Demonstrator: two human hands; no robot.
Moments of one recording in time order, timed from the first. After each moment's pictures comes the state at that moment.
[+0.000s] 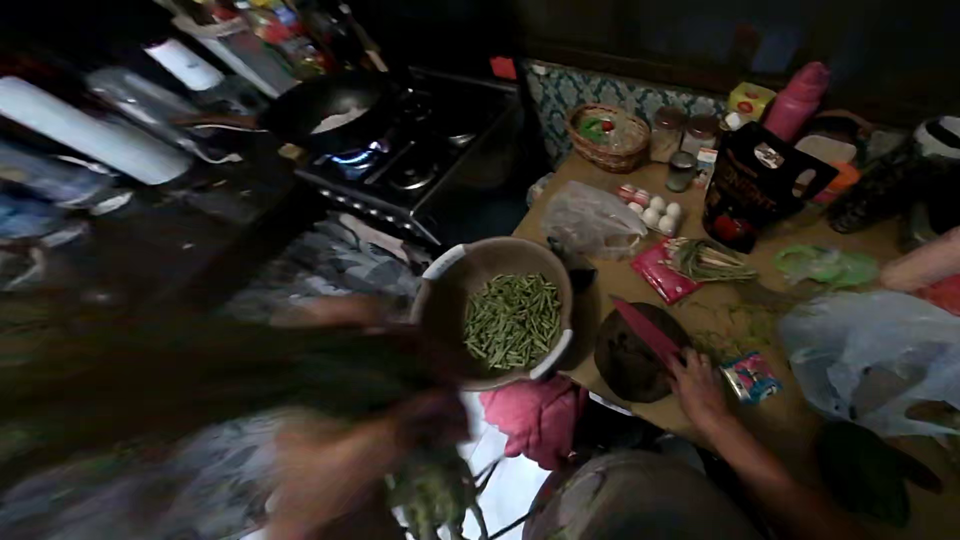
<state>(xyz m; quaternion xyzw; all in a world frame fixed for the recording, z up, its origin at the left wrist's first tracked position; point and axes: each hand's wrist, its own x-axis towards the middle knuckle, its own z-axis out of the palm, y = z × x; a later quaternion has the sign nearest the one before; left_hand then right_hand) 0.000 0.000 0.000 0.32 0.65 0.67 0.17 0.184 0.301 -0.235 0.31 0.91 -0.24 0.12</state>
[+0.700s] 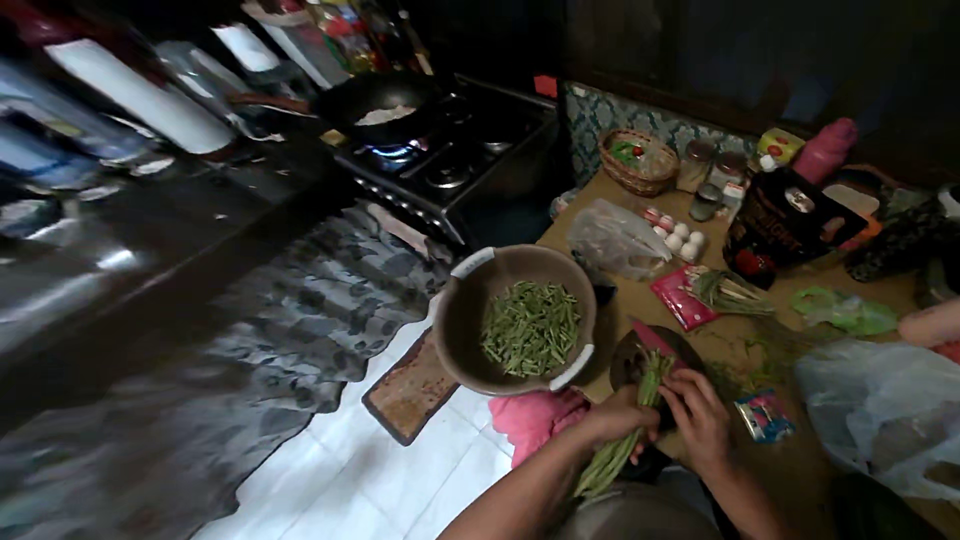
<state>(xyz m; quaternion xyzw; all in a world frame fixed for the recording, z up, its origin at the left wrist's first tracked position) 0.042 0.126 -0.148 0.15 0.61 0.44 0.64 0.166 0.246 -0.191 0.13 0.87 -0.30 -0.37</state>
